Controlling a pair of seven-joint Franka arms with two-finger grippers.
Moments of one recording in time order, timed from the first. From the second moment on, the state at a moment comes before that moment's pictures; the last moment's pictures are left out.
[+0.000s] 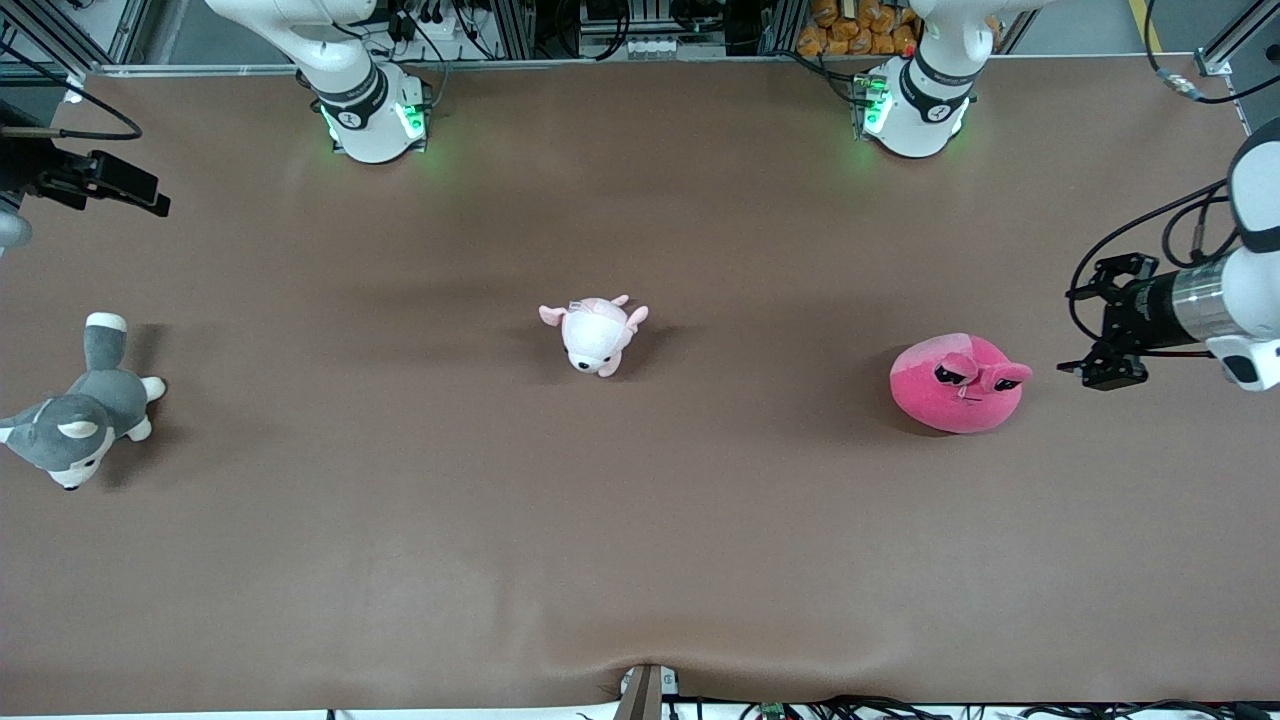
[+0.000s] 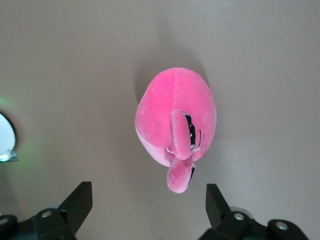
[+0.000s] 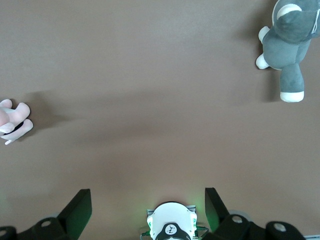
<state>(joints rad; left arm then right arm) 0.14 0.19 -0.10 -1.71 -0.10 1.68 -1.33 -0.04 -0.08 -0.02 -1.61 0.03 1.34 0.06</state>
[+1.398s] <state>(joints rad) 0.18 0.21 -0.10 -1.92 -0.17 1.92 -1.31 -0.03 -0.08 -0.01 -1.61 0.03 1.34 0.06</state>
